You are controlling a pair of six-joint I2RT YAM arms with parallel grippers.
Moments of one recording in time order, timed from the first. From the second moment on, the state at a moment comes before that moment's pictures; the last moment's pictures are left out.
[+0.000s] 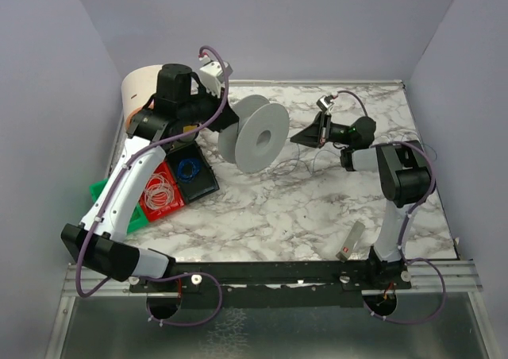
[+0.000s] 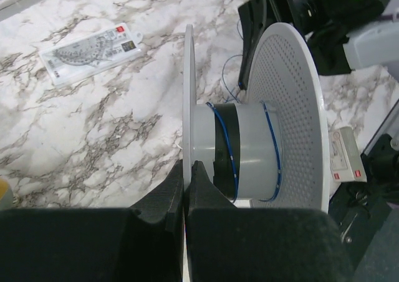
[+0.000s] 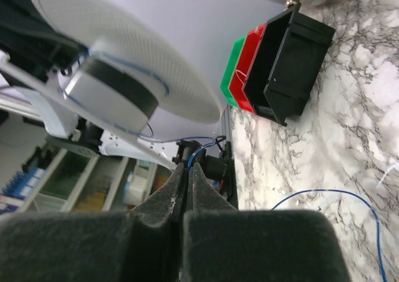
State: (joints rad) left arm -0.35 1.38 1.57 -0.64 0.50 -0.06; right arm 0.17 1.97 0.95 1.39 -1.25 1.48
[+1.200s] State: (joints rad) left arm -0.58 1.47 1.58 -0.67 0.00 0.06; right arm 0.23 1.80 1.01 1.48 -1.22 1.92
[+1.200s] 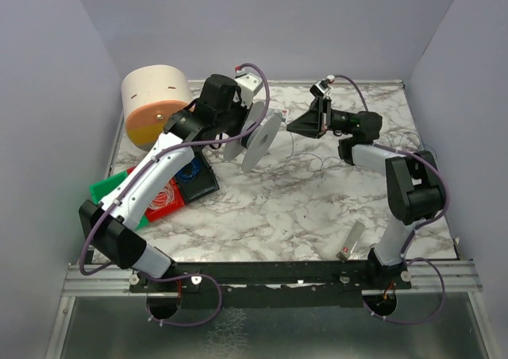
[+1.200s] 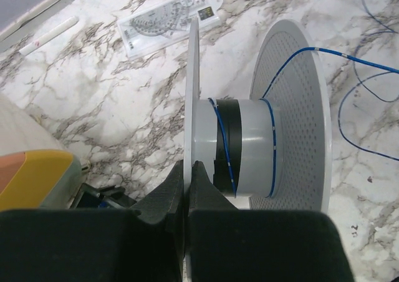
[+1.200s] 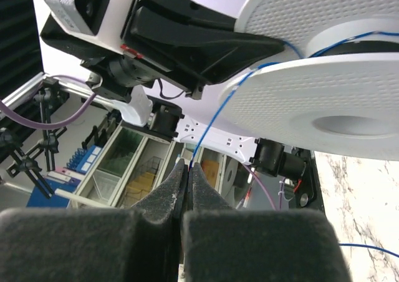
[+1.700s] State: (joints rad) left arm -0.58 1.57 1.70 -0.67 -0.22 0.03; right arm 0.27 1.89 1.04 1.48 -1.22 1.79
